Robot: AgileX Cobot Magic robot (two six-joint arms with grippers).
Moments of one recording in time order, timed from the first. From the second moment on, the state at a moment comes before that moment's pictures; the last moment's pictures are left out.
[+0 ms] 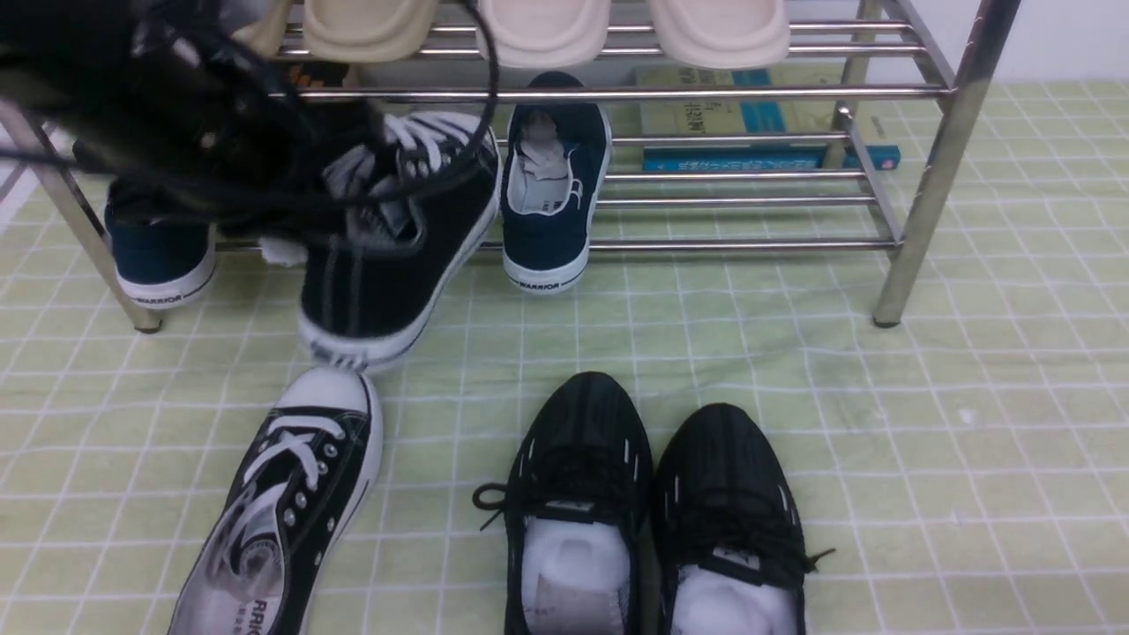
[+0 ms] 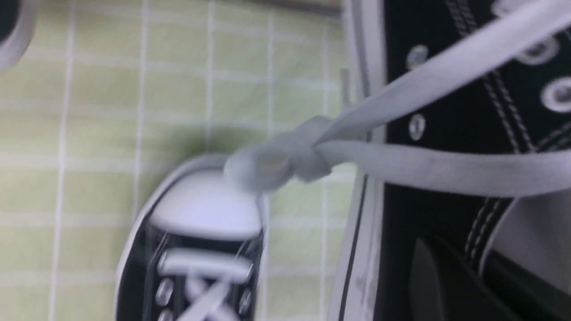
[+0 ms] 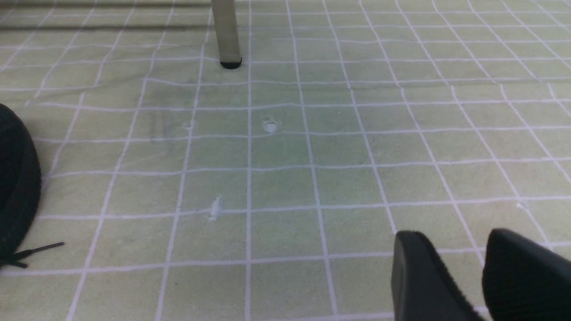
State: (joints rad) right arm -0.07 -0.01 0.01 0.00 0.39 0.04; left arm -0.23 1.44 -1.29 -0.18 0.86 -0.27
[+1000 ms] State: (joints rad) right arm -0.07 -0.01 0.01 0.00 0.39 0.04; left arm -0.52 1.22 -0.83 0.17 0.72 -0.80
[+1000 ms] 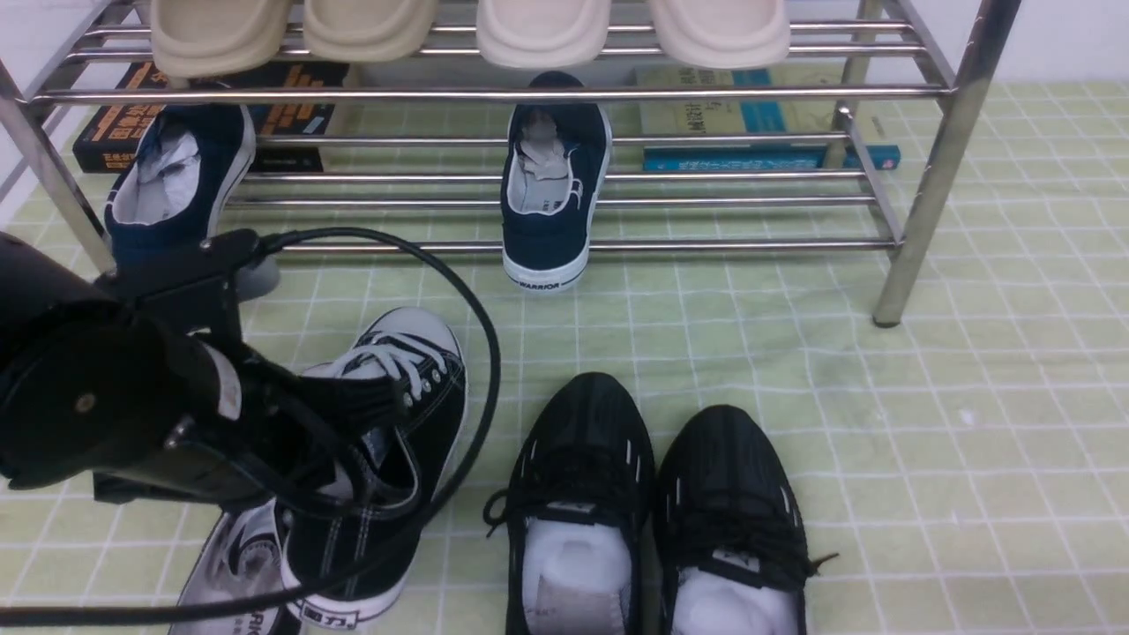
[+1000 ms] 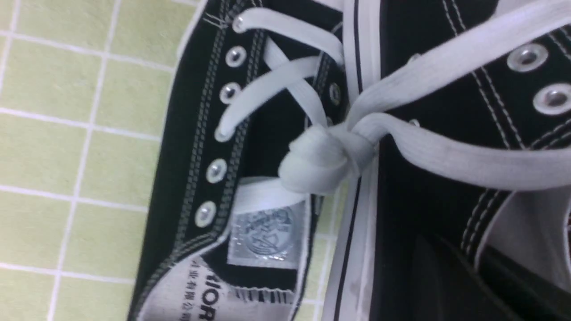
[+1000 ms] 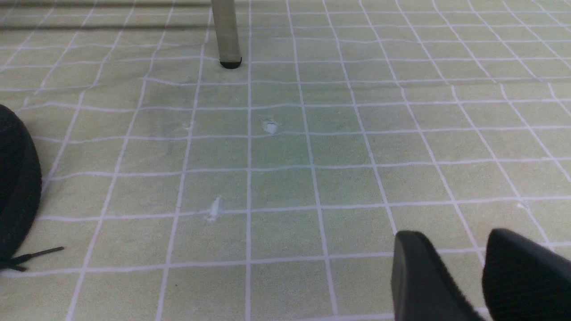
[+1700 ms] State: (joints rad) right arm -0.07 -0.01 0.01 0.00 0.39 0.04; left arm -0.52 1.26 -0.83 0.02 0.75 -0.70
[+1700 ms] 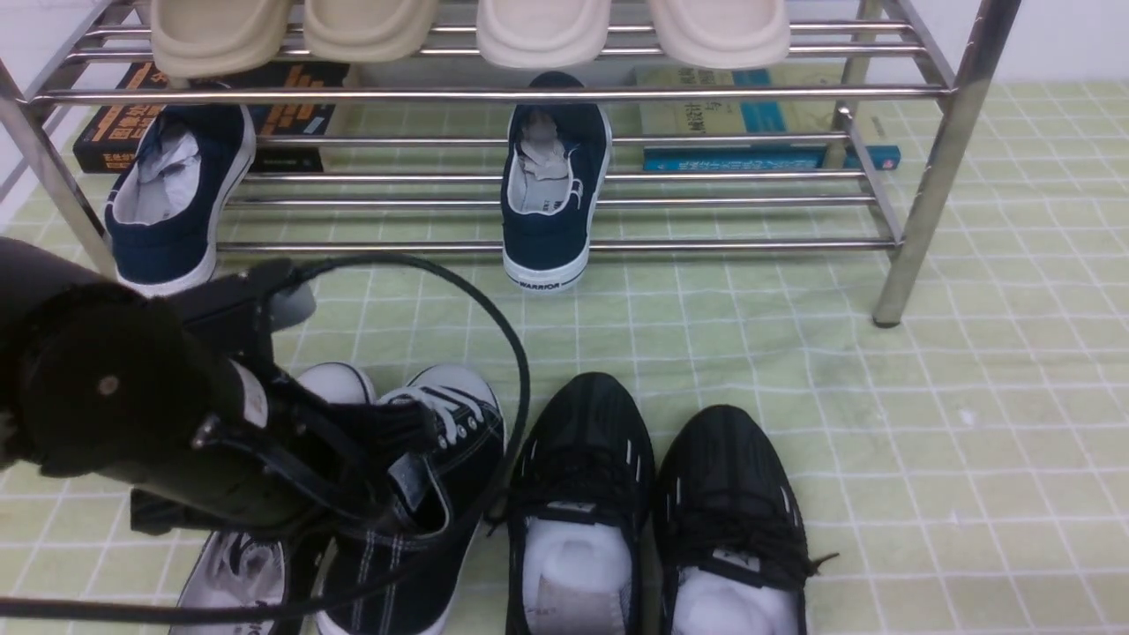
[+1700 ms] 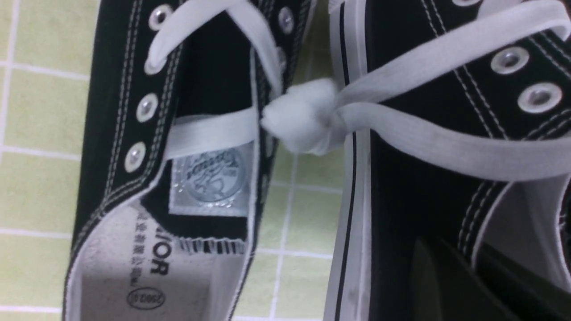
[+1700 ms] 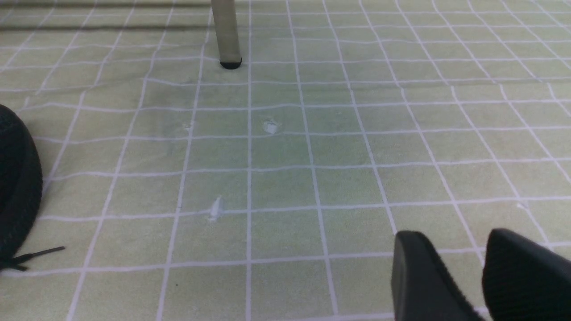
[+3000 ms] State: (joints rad) right arm -0.07 -0.01 0.01 0.00 0.39 0.04; left arm -0.52 0.32 -0.63 0.04 0.86 -0.43
